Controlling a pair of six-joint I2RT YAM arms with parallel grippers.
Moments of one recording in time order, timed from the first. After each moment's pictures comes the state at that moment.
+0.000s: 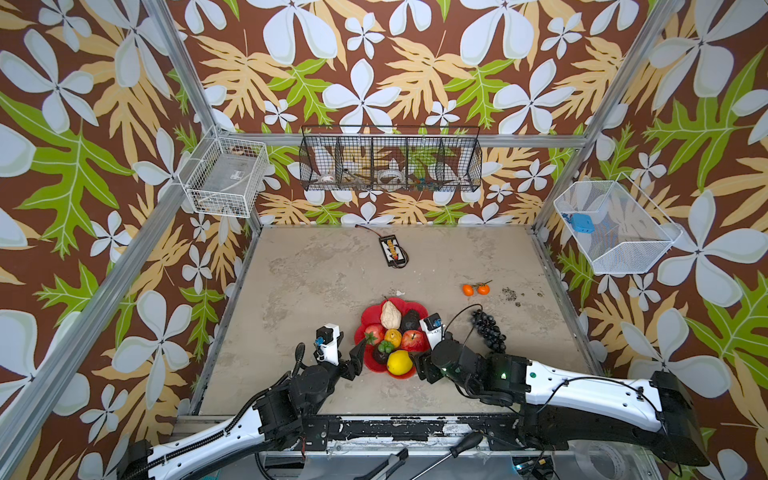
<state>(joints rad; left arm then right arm) -1.05 0.37 0.10 0.05 -0.59 -0.44 1.15 1.08 0.72 -0.41 0.42 0.61</state>
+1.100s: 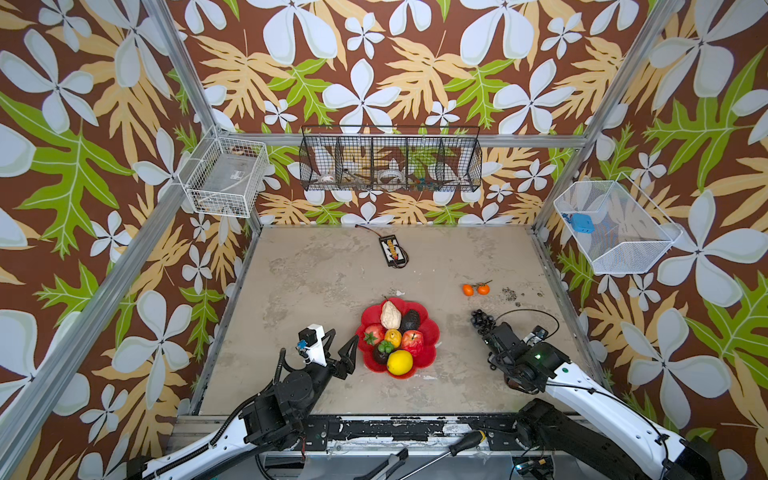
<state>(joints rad) -1.05 0.12 0.11 -0.08 -0.62 -0.46 0.55 0.85 0.54 -1.06 0.47 1.31</state>
